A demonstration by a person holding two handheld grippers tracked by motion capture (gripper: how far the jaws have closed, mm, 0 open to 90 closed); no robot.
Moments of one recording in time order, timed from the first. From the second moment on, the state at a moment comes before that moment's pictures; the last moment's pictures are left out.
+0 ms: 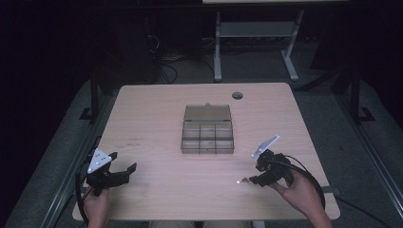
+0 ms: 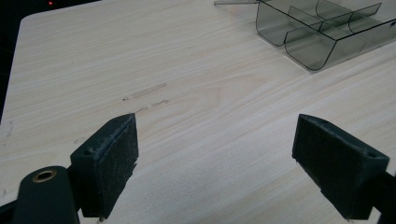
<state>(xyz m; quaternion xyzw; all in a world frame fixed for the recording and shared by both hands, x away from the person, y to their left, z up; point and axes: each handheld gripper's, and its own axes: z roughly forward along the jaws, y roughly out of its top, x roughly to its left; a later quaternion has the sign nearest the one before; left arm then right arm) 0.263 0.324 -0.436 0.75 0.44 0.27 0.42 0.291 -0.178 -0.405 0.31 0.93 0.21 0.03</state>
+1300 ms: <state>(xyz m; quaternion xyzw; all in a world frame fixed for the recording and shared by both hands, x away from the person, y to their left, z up) 0.263 0.324 -0.436 0.75 0.44 0.27 0.42 0.307 -0.140 -0.432 0.29 0.95 0.15 0.02</state>
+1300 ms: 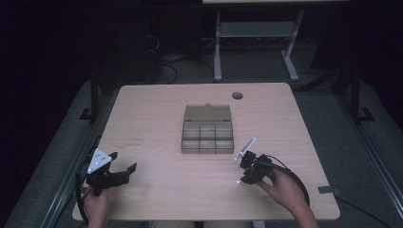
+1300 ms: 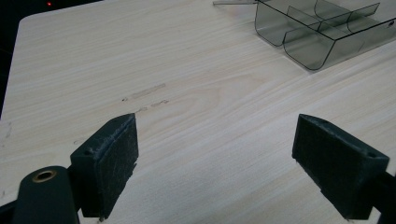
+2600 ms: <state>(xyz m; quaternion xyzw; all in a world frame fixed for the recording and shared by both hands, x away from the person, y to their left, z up) 0.263 0.324 -0.436 0.75 0.44 0.27 0.42 0.304 -0.144 -0.424 0.28 0.94 0.16 0.02</state>
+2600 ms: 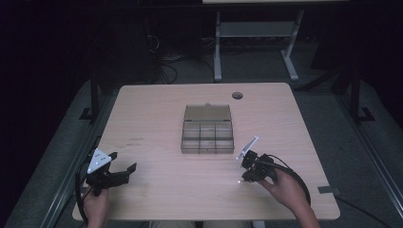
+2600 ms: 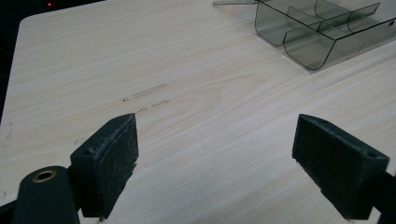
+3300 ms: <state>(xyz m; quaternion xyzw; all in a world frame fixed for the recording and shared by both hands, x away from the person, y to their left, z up) 0.262 0.325 -0.435 0.75 0.44 0.27 0.42 0.308 -0.148 -0.377 0.28 0.94 0.20 0.03</state>
